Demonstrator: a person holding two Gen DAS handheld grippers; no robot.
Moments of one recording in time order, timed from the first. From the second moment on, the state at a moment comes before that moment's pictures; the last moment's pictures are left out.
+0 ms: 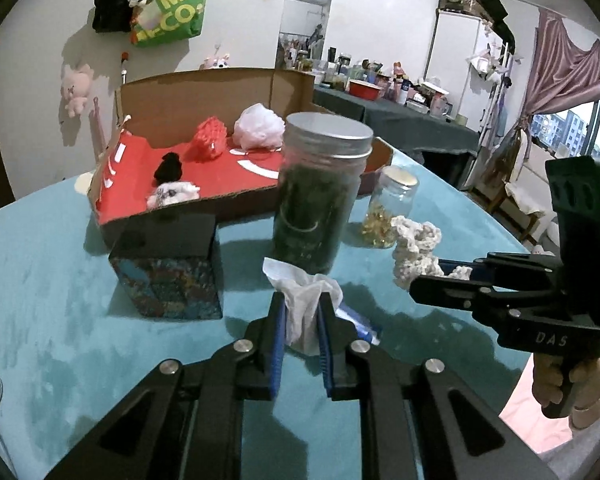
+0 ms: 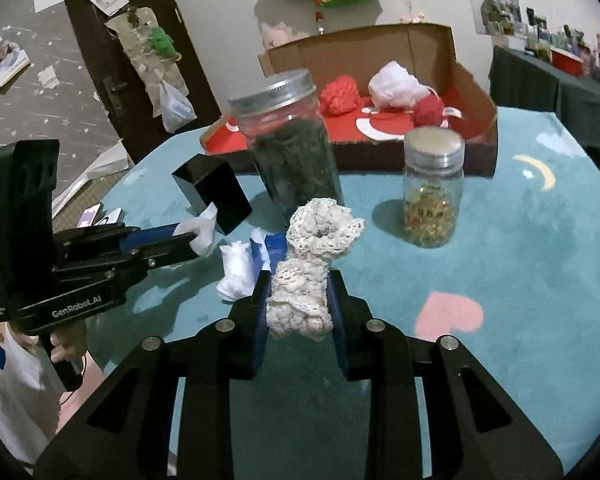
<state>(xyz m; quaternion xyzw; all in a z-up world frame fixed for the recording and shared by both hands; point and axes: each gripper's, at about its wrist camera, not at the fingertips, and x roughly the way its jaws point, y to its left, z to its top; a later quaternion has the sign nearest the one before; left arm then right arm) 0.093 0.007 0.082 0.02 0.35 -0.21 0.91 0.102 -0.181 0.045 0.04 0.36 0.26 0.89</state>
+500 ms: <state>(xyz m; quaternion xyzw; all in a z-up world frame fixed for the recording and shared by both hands) 0.105 0.022 0.106 0.02 0.33 -0.20 0.92 0.110 -0.196 0.063 0.05 0.35 0.25 0.90</state>
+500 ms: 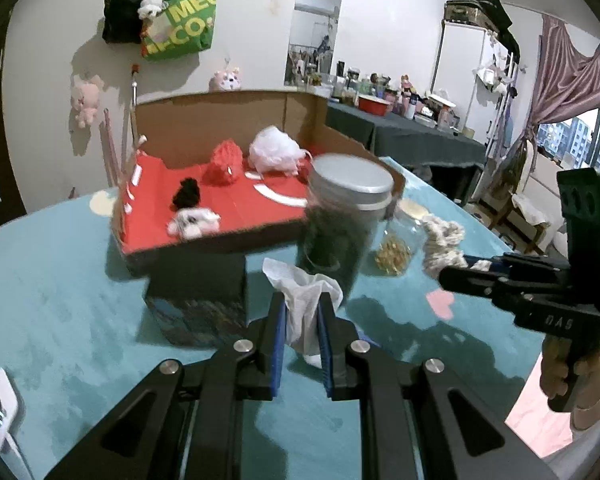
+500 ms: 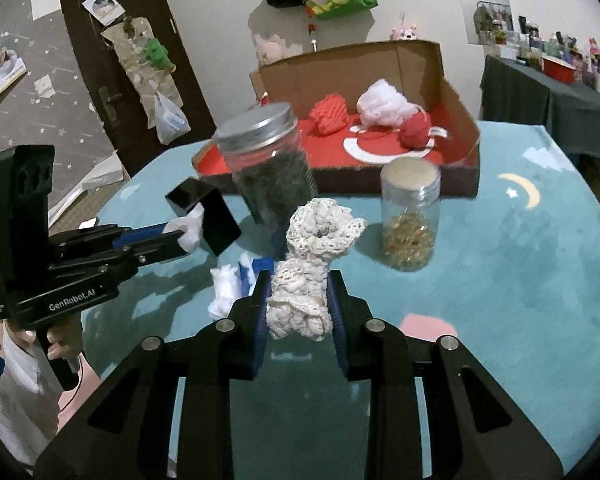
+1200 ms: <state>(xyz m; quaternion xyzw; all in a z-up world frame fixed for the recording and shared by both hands) 0.210 0.024 0.144 0.07 0.35 -0.23 0.90 0.207 -0.209 0.122 -0.02 0.34 0.27 0.90</state>
